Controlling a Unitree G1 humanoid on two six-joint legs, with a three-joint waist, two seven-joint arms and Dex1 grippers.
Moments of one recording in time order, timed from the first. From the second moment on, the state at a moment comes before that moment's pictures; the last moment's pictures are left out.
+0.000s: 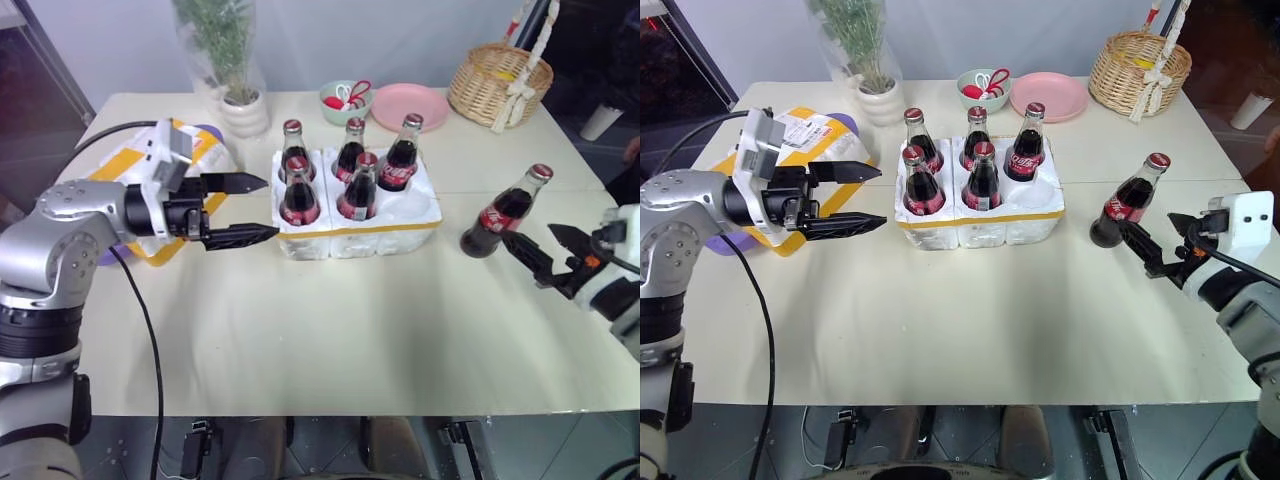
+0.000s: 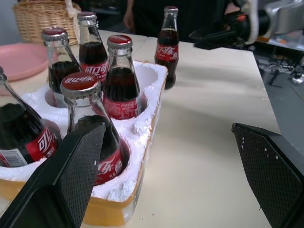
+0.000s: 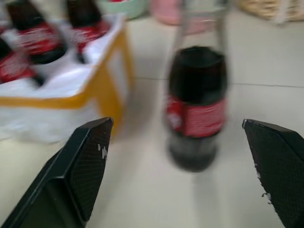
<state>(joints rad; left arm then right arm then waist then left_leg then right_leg) -0.63 0.80 0.10 -0.16 -0.69 0.69 -1.18 -0.06 -0.65 -0.65 -0.49 0.73 0.92 0.36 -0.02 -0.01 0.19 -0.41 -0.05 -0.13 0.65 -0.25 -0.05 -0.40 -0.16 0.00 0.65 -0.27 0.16</state>
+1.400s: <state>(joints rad) -0.65 0.78 0.09 -0.15 -0.69 0.67 -1.14 -0.65 -0.67 -0.34 -0.16 0.87 0.85 0.47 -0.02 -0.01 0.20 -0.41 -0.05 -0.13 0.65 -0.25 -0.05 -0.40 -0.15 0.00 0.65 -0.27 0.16</state>
